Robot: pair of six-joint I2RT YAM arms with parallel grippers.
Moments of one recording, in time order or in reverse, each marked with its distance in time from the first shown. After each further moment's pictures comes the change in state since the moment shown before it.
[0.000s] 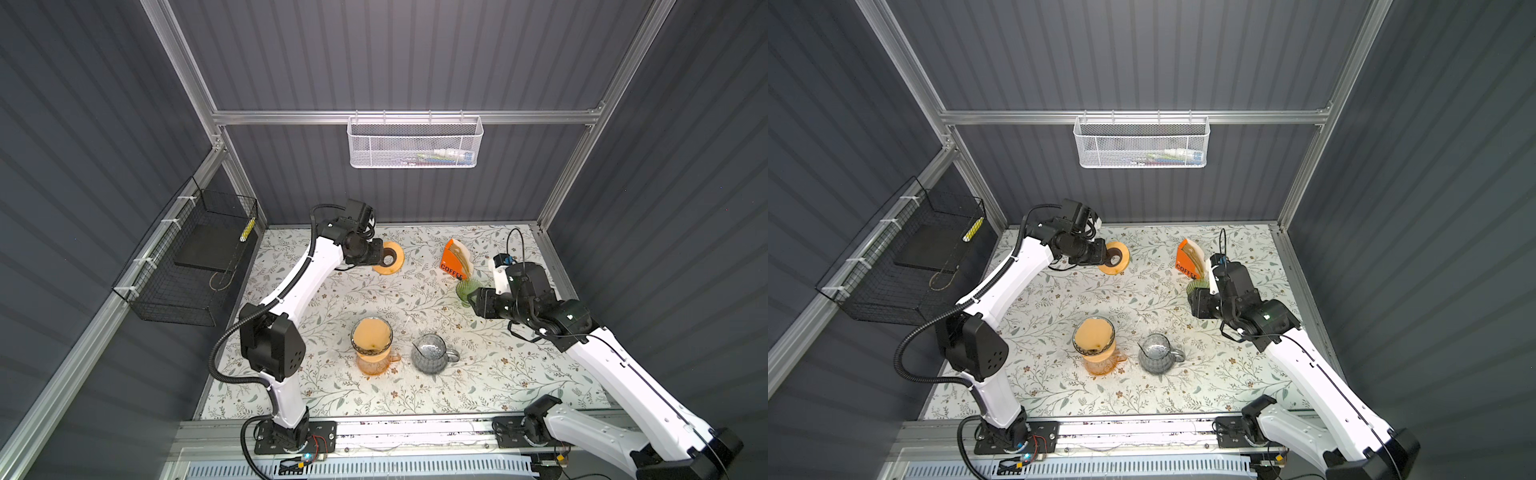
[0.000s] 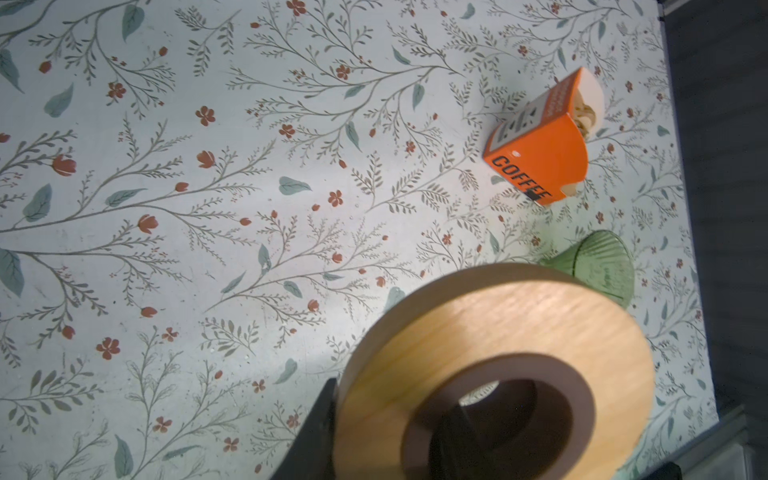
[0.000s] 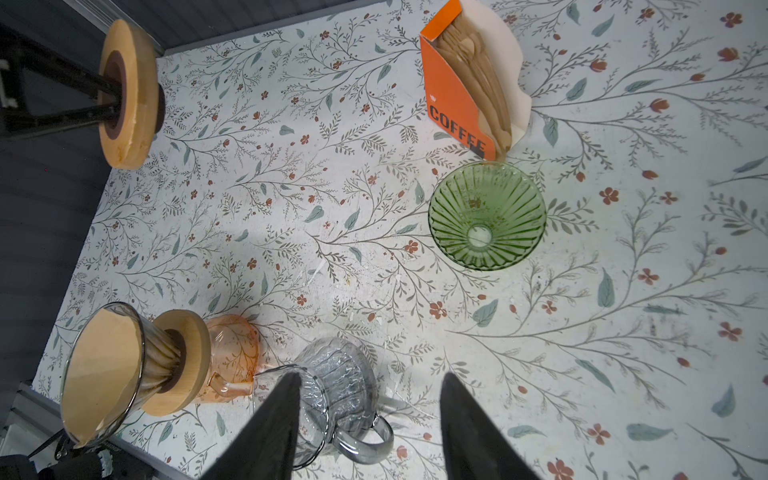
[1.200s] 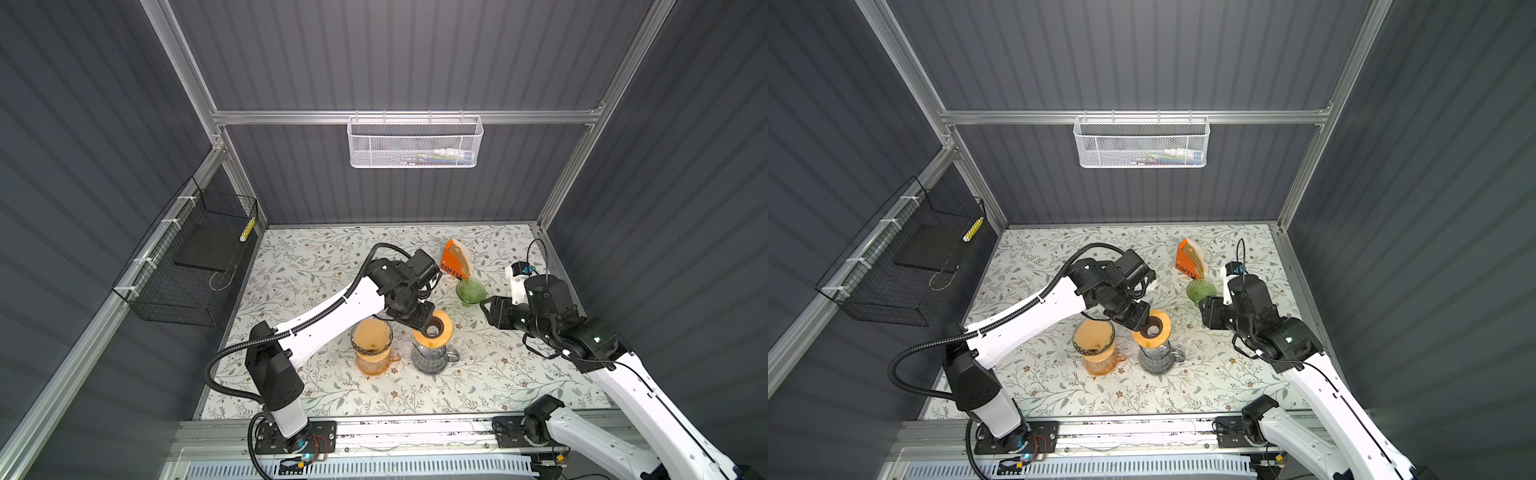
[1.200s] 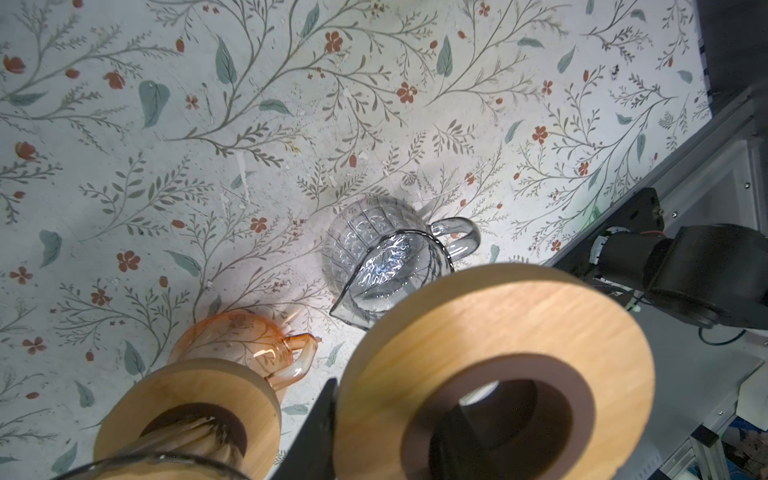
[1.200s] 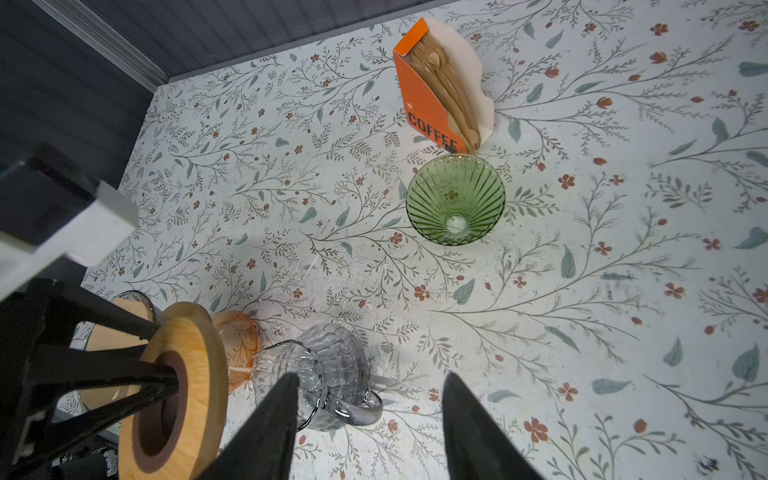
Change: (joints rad) left arm -0.480 -0.085 -0.145 -0.180 0.015 -0.051; right arm 0.000 -0.151 -0.026 -0.080 0.042 0.034
